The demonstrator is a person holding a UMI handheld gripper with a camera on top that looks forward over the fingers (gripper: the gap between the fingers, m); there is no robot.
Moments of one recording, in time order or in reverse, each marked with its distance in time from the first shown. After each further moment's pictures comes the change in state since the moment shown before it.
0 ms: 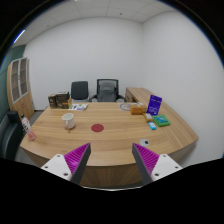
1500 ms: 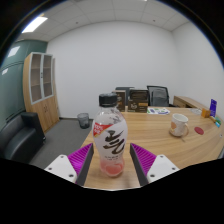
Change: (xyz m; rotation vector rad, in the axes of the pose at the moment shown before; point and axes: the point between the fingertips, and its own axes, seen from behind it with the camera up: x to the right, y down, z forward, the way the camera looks) arm -0.605 0.036 0.194 0.162 -0.236 -0.020
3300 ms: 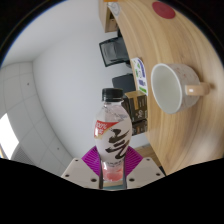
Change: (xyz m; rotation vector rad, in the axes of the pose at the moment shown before) arm 0.193 -0.192 0.106 -0.012 -0.560 1.698
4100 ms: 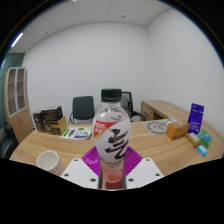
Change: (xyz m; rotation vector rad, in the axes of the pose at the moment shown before) arm 0.007 -0.311 -0.132 0.211 0.631 -1.666
